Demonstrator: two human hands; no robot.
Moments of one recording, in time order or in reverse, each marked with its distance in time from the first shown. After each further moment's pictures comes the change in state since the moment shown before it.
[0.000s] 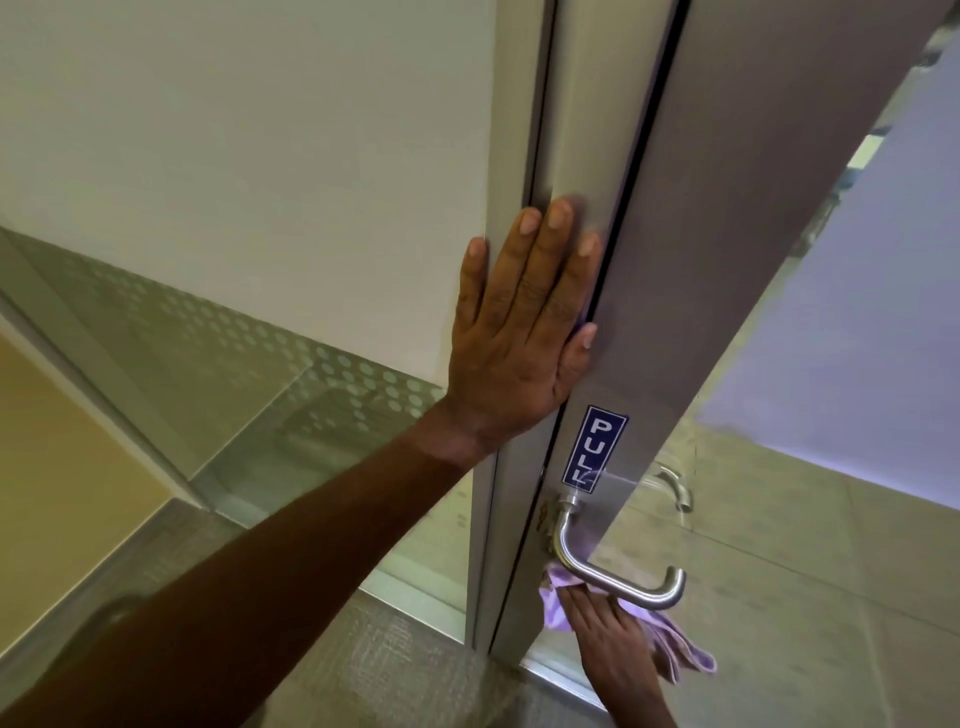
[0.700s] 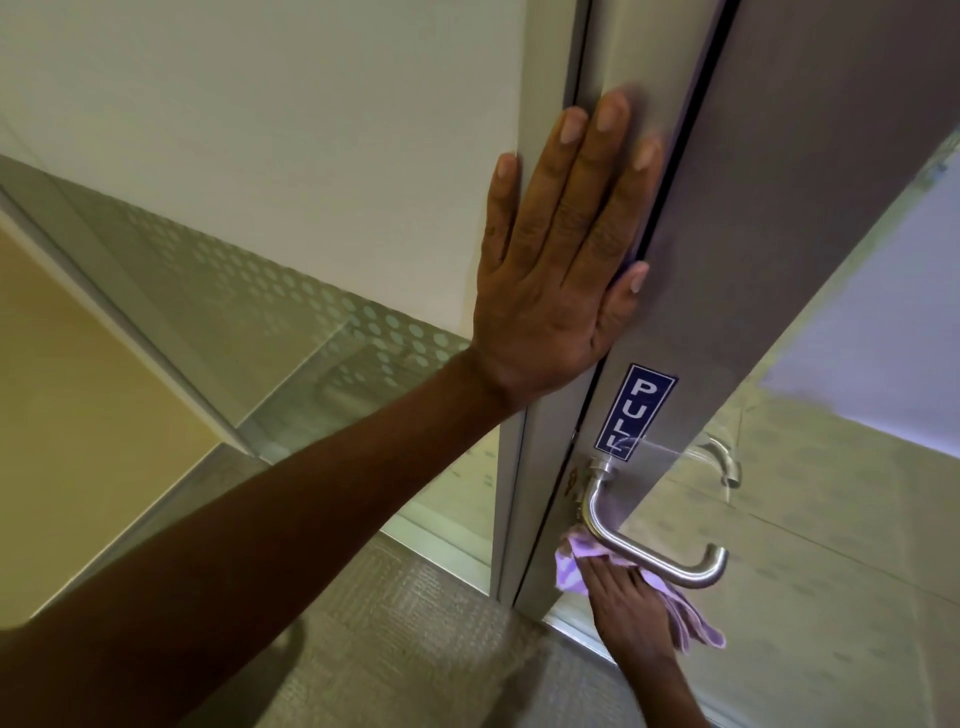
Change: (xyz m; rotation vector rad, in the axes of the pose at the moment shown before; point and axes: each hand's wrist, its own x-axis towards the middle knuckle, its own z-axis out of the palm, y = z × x) left_hand 0.004 0.001 0.006 0.021 -0.006 -0.057; right_hand 0.016 0.004 0.006 0.207 -0.222 0.174
